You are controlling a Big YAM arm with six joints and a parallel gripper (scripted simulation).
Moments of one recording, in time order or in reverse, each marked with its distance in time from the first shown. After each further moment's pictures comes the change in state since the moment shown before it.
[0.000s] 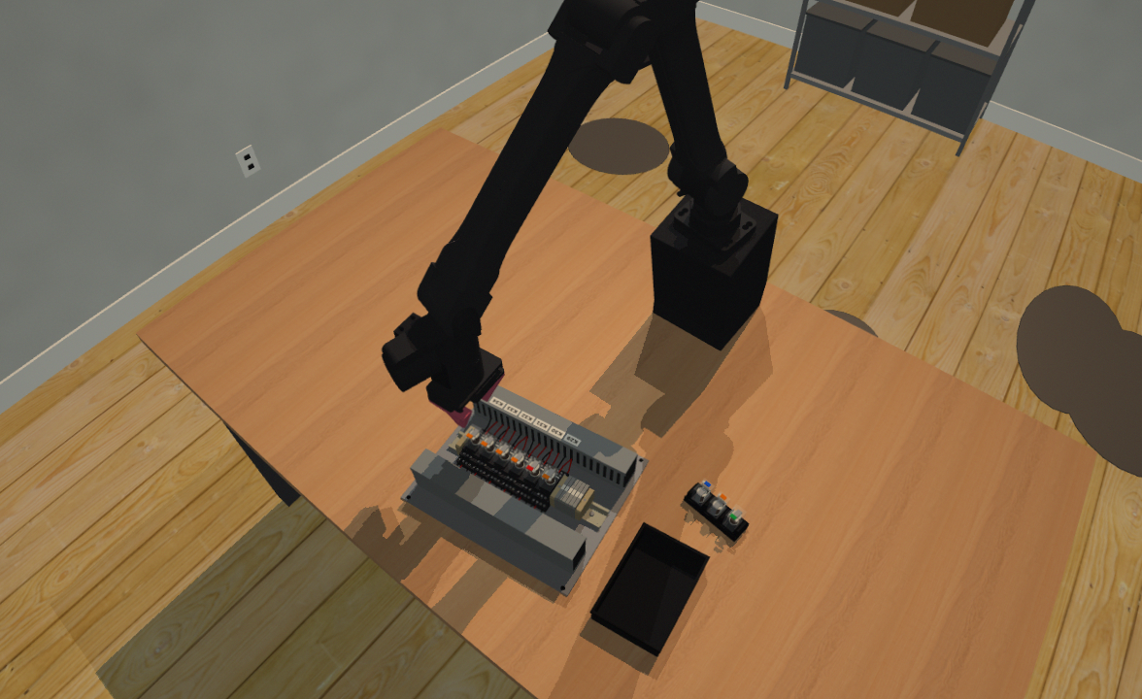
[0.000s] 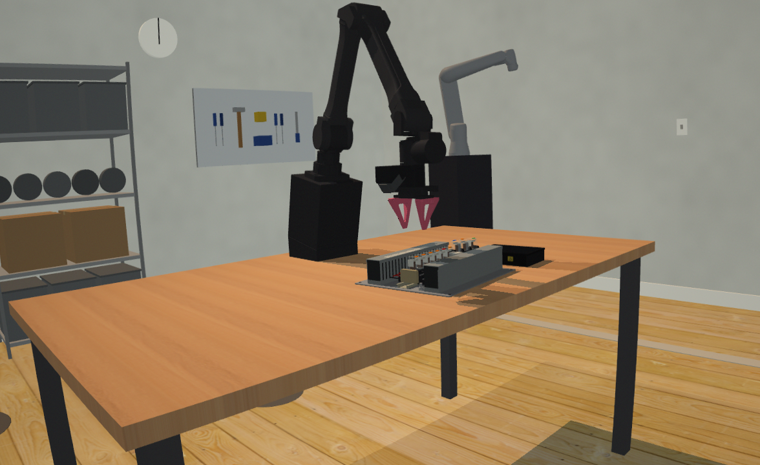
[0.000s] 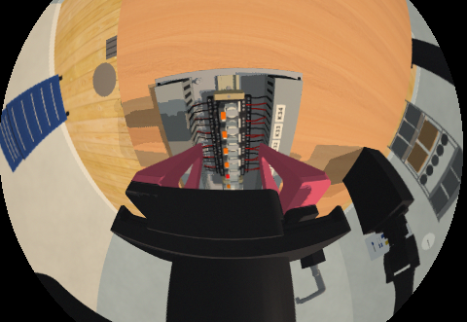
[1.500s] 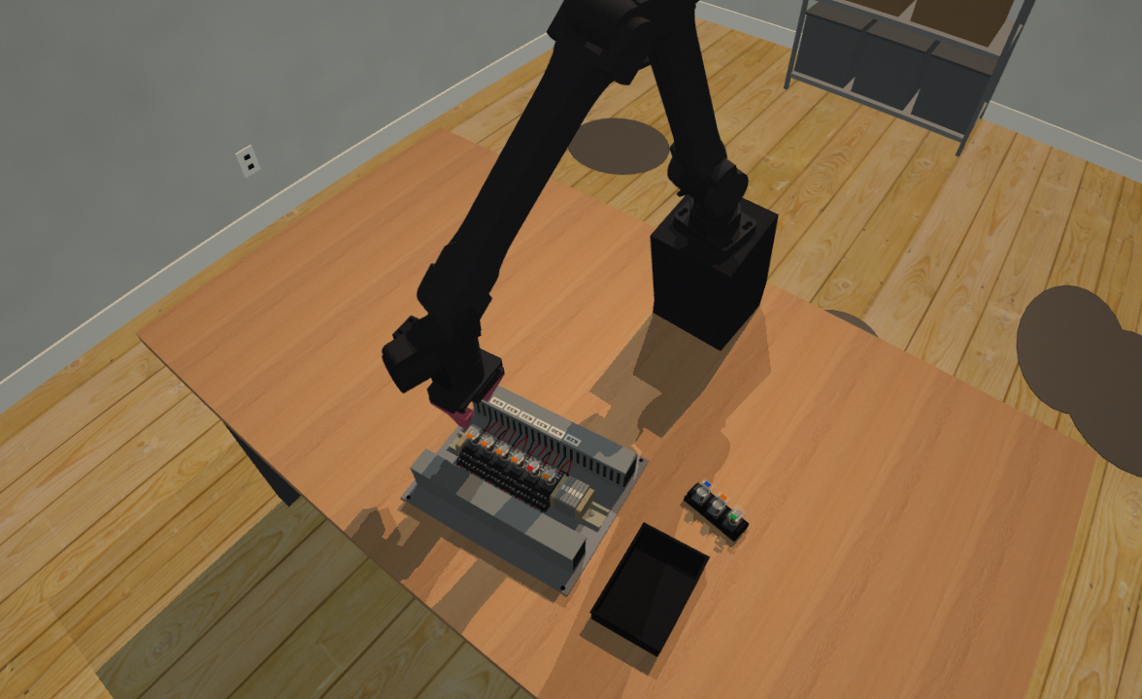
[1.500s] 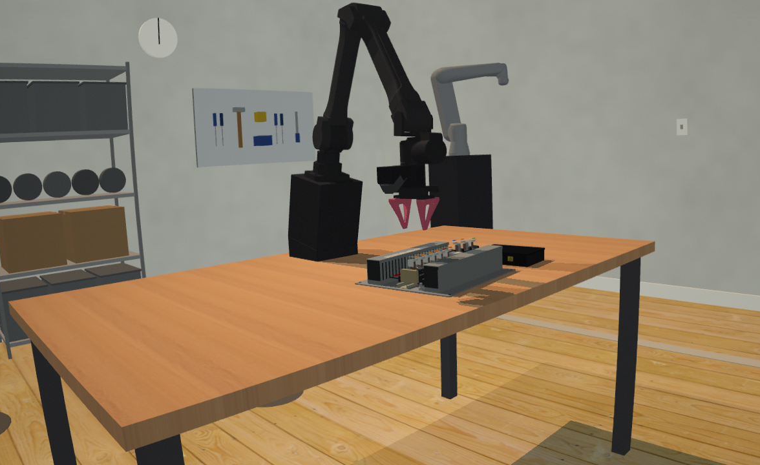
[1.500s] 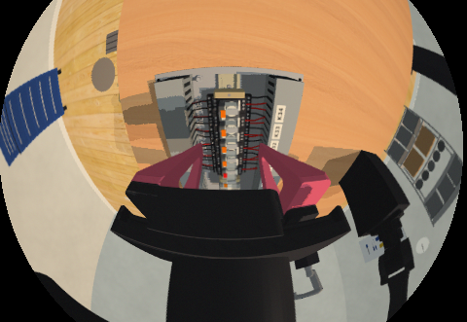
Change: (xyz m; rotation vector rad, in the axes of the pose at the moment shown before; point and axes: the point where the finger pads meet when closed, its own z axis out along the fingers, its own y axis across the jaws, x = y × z) arm 0.002 0.000 0.001 0.005 0.007 -0.039
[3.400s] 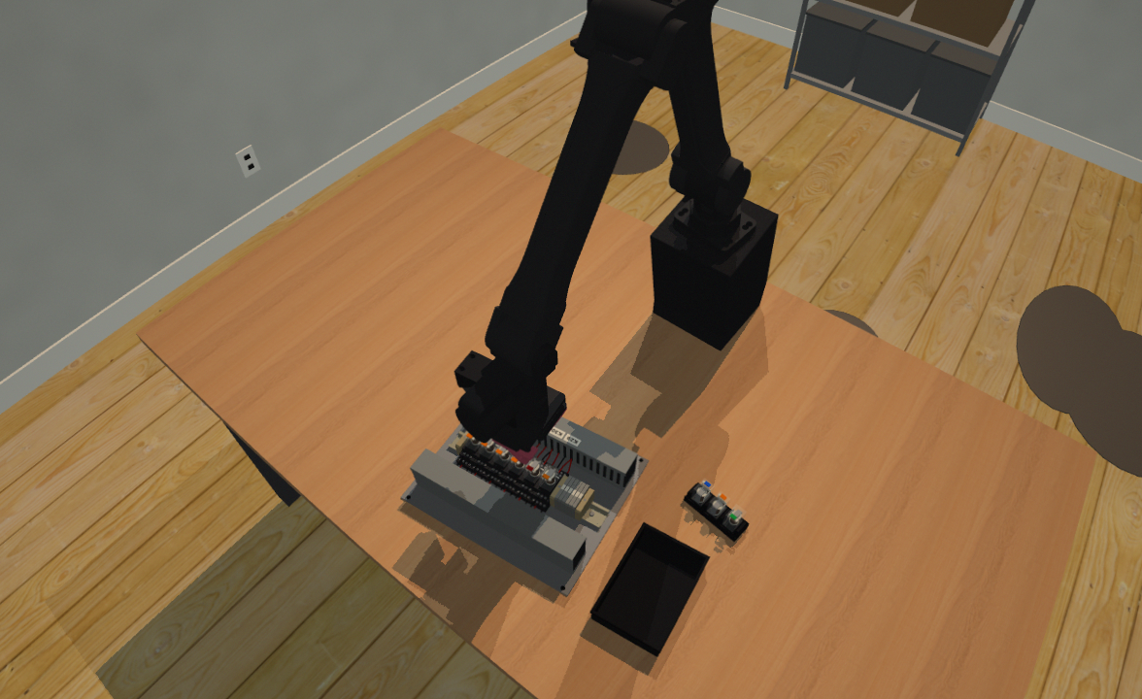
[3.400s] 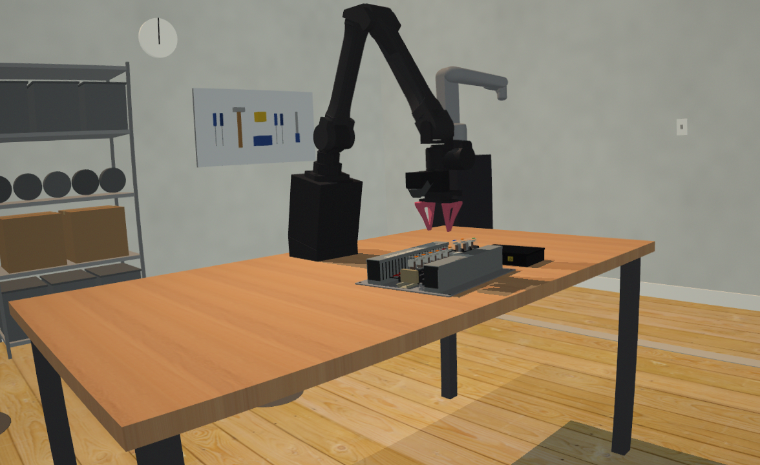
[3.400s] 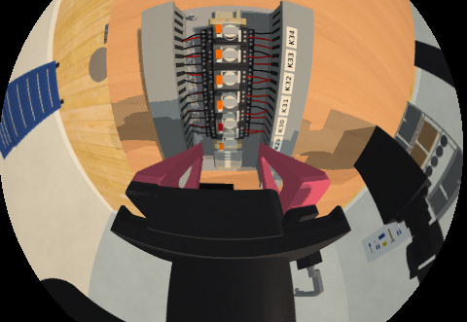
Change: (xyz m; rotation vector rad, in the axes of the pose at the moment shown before) arm 0.106 -0.003 0.018 0.002 -0.001 -0.003
